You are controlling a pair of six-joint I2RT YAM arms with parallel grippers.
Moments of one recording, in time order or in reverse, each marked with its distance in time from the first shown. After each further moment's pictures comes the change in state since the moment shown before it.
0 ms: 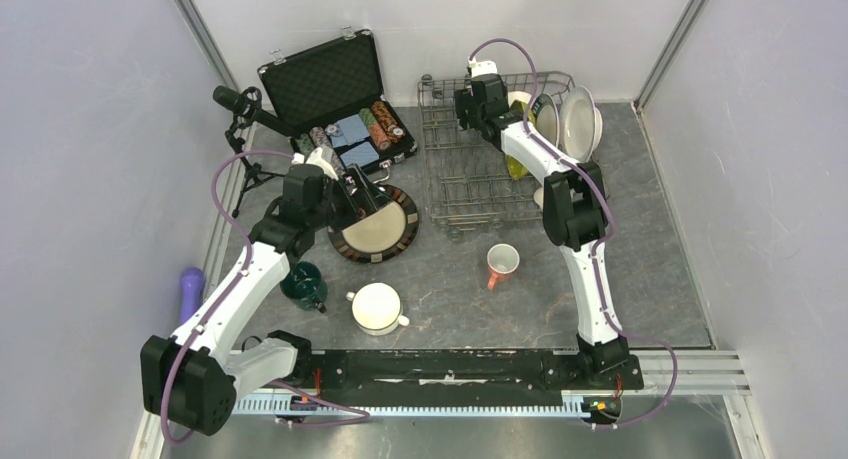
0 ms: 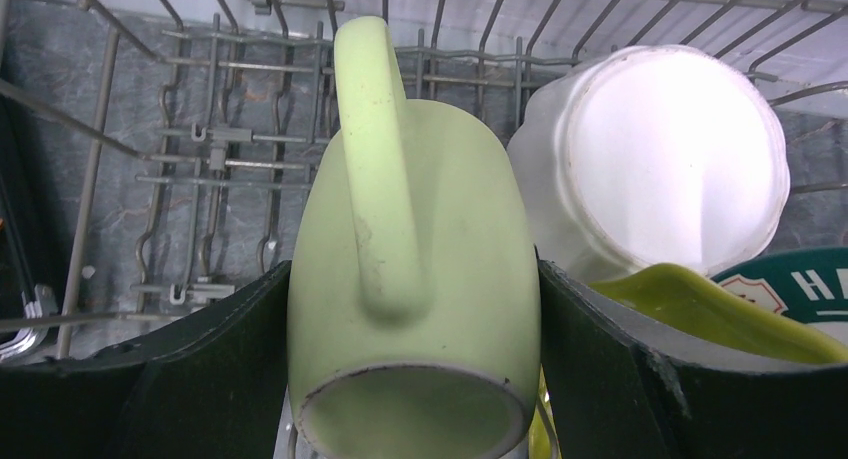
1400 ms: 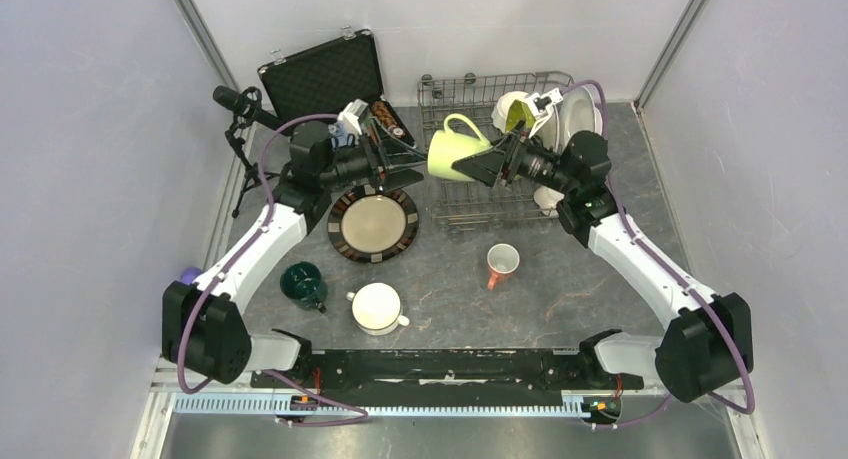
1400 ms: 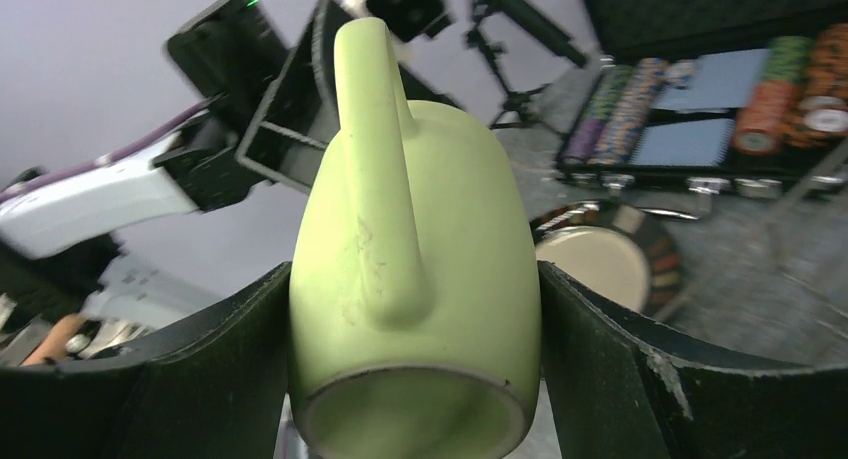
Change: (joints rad) left arm -0.044 0.262 0.223 0.492 0.627 -0.460; right arm 0.003 -1.119 -1.139 0.737 -1.034 0.678
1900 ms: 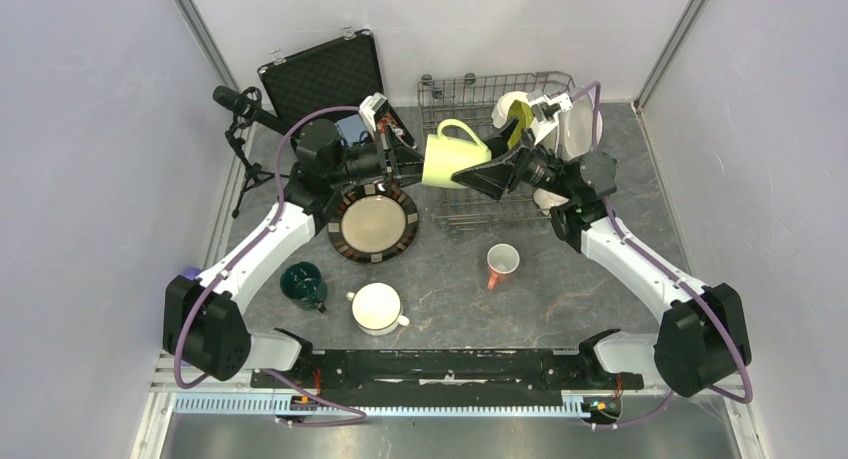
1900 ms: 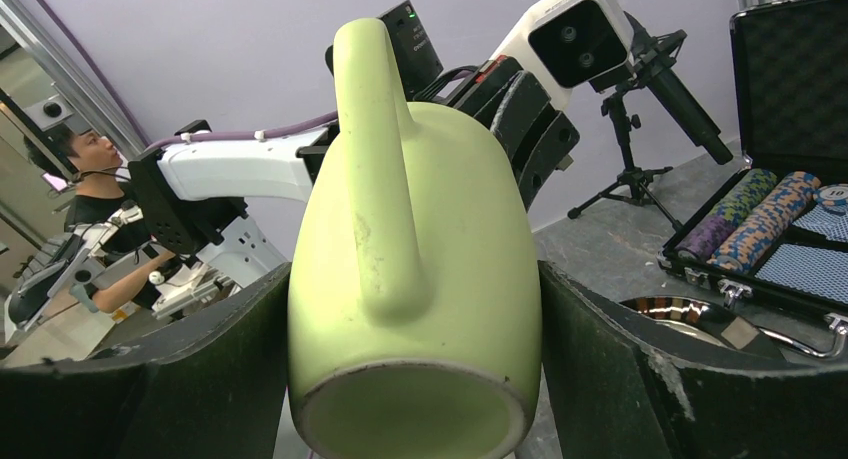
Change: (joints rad) left arm -0.067 0.009 0.014 0.151 0.080 -0.117; right arm 0.034 0.022 -0.044 0.402 -0.109 0.159
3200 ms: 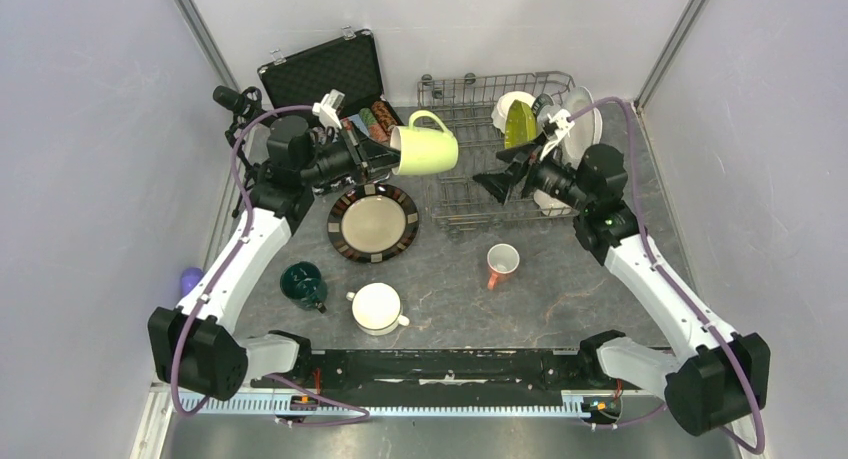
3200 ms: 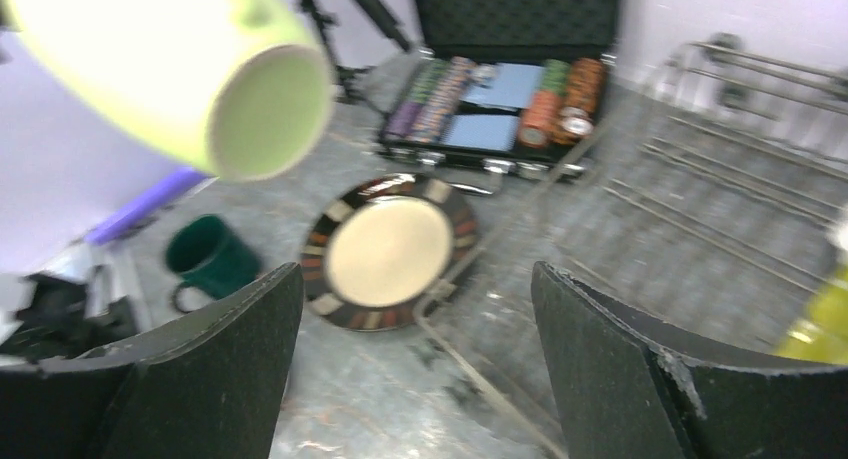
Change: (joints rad) left arm 0.156 -0.109 0.040 -0.373 -0.161 0.275; right arm -0.091 -0.164 0.028 -0.759 0.321 -0.694
